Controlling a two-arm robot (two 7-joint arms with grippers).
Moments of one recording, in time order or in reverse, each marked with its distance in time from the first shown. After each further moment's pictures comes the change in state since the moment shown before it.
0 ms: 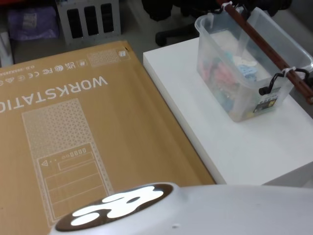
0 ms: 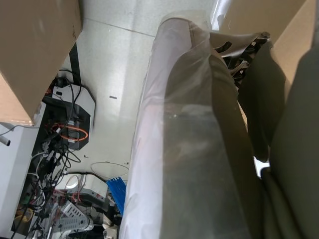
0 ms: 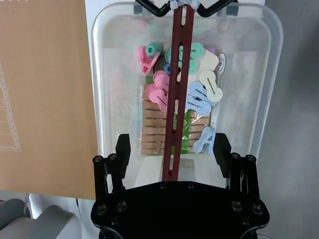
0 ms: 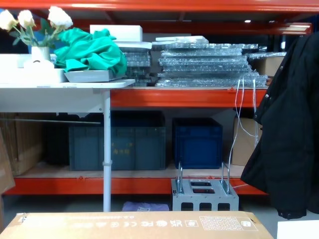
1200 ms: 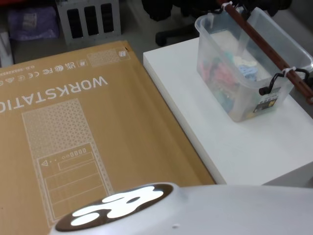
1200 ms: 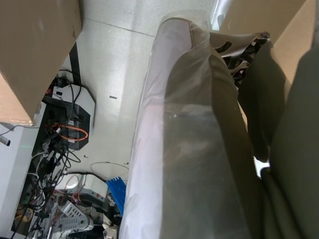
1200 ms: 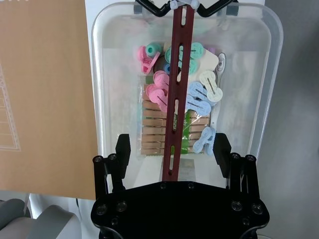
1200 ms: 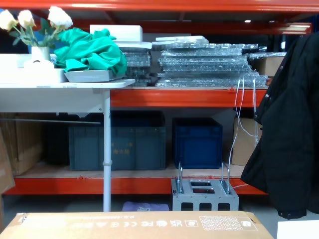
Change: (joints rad) left arm 0.000 0.000 0.000 0.000 0.000 0.000 0.000; right arm 0.000 0.000 0.000 0.000 0.000 0.000 0.000
